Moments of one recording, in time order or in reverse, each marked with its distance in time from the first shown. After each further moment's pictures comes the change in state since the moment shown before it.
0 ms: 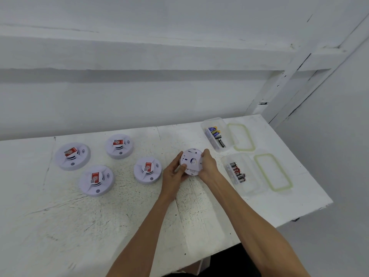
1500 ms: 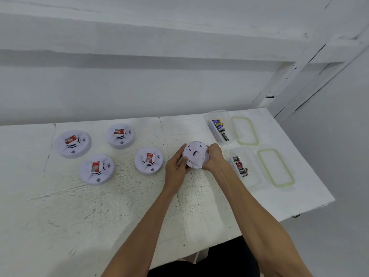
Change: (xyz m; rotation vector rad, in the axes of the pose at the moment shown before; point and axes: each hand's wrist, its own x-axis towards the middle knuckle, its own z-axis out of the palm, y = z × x) left_hand 0.000 -0.005 0.008 0.048 0.058 0.049; right_hand 0.018 -0.011 -0.002 0.180 -0.045 0.214
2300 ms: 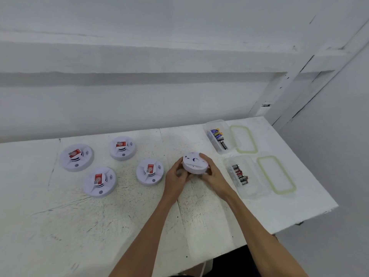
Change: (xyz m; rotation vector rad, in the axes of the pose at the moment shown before) left_hand 0.005 -0.002 -0.009 0.164 -0.030 -0.001; right_hand -0.014 0.025 -0.069 -0.852 -0.391 -0.717
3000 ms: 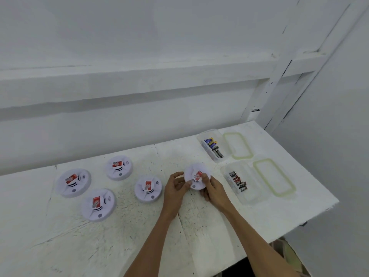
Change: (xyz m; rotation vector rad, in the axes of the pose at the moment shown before) left_hand 0.001 0.001 -0.003 0.014 -0.039 0.004; right_hand -0.012 0.004 0.012 0.002 0.219 0.064
